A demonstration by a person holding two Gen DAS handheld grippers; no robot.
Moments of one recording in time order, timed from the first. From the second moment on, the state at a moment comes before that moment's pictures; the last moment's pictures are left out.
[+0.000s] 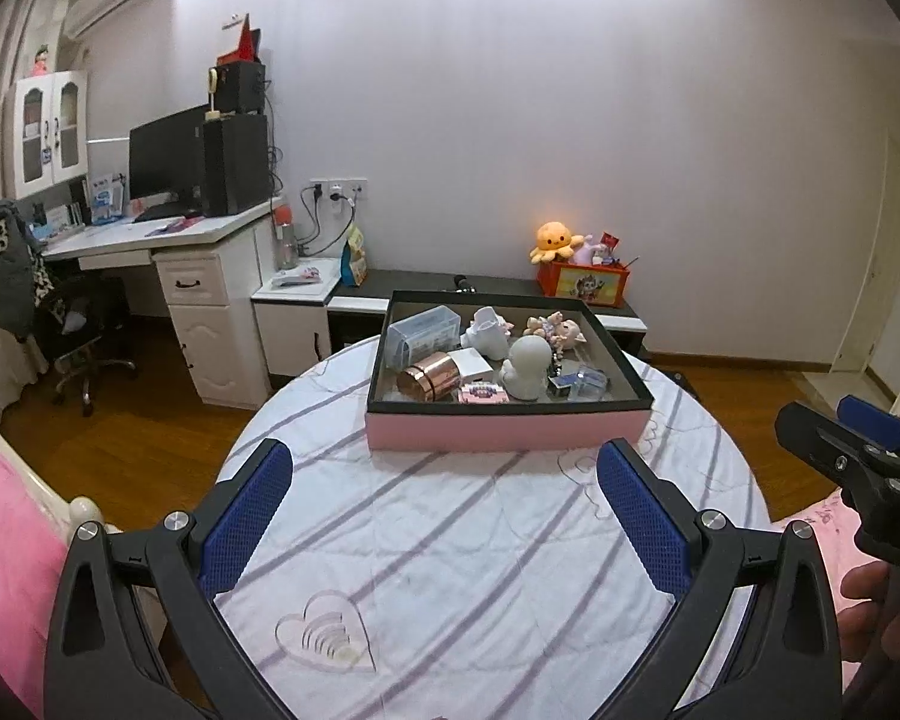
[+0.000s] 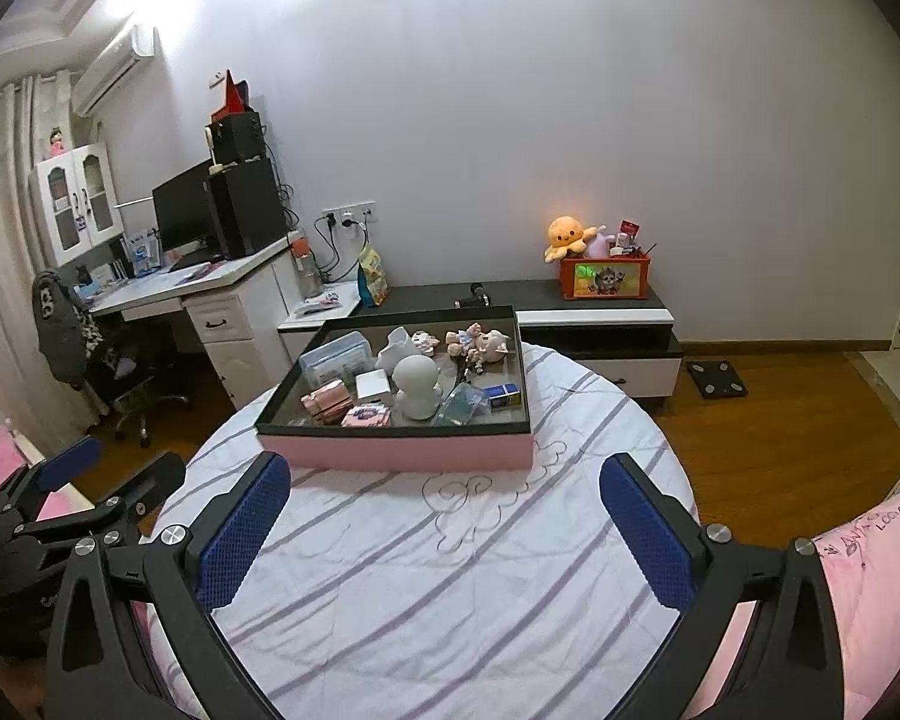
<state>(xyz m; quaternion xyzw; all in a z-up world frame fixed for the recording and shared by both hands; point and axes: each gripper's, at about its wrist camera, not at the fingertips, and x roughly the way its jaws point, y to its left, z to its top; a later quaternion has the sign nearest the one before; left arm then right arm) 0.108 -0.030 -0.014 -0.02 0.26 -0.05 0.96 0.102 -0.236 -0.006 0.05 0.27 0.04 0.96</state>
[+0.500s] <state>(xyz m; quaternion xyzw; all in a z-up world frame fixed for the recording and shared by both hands) 0.027 -0.037 0.009 0.00 0.22 -0.05 0.97 0.023 -0.239 0.008 0.06 0.23 0.03 0.97</state>
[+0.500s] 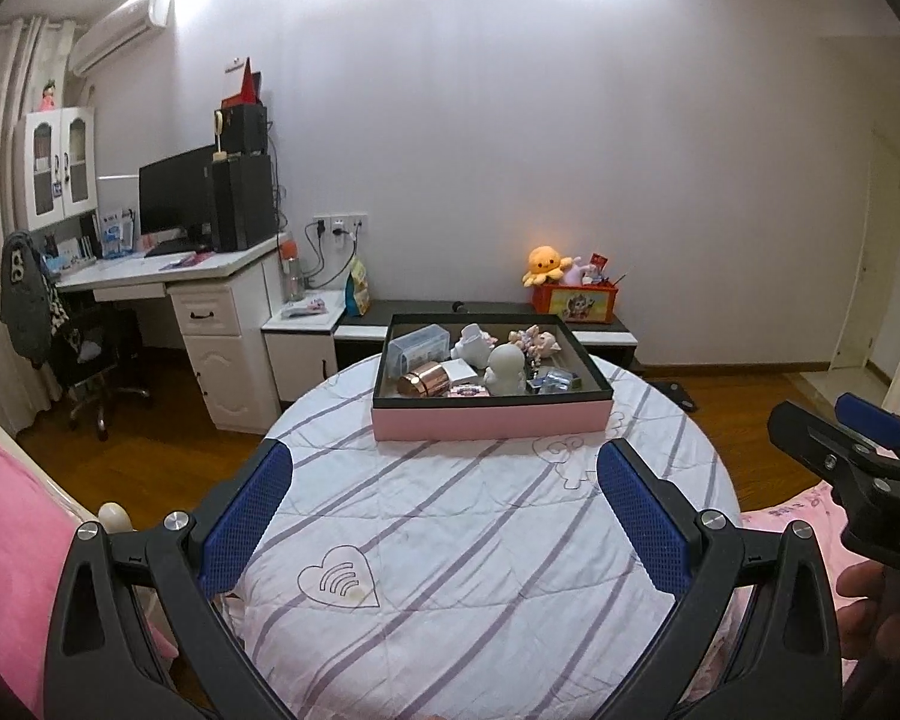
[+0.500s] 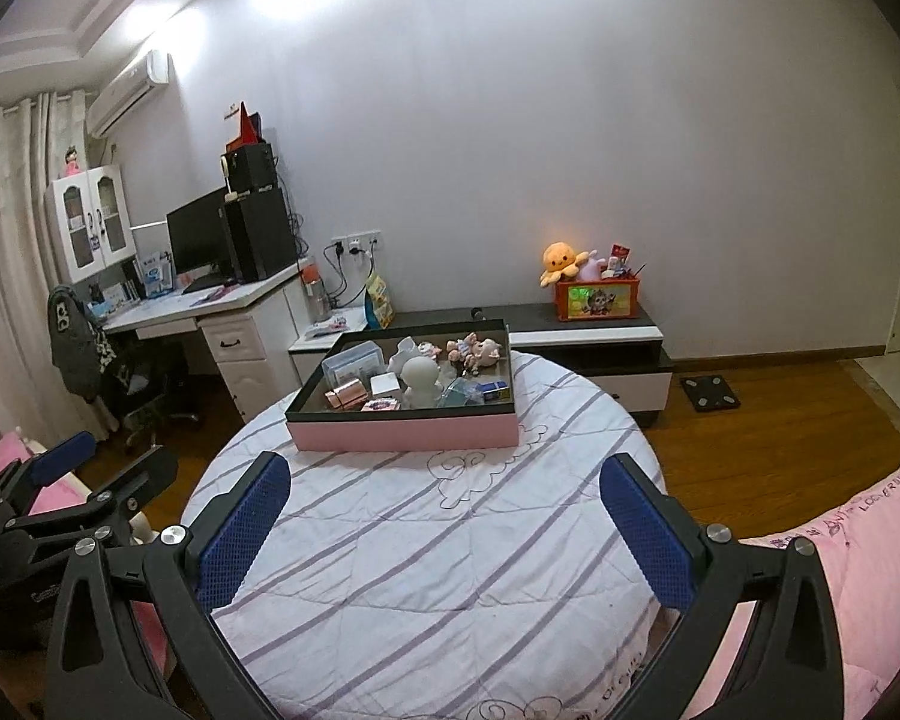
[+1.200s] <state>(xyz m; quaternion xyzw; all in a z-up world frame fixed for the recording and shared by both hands) 0.015 -0.031 0.017 -0.01 0.21 -0.04 0.98 0.014 -0.235 0.013 0.05 0.22 0.03 0.97</state>
